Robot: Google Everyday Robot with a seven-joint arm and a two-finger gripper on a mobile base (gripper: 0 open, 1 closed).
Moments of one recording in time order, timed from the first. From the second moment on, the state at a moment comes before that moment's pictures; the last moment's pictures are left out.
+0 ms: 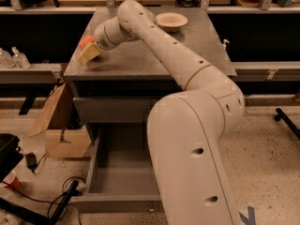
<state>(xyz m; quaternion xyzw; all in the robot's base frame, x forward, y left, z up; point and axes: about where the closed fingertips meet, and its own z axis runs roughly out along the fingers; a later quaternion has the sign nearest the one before) 0.841 0.213 0.849 -0.55 0.67 0.20 0.46</state>
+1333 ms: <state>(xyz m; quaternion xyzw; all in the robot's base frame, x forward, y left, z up) 0.796 0.120 0.994 -0.51 0.73 0.10 0.45</state>
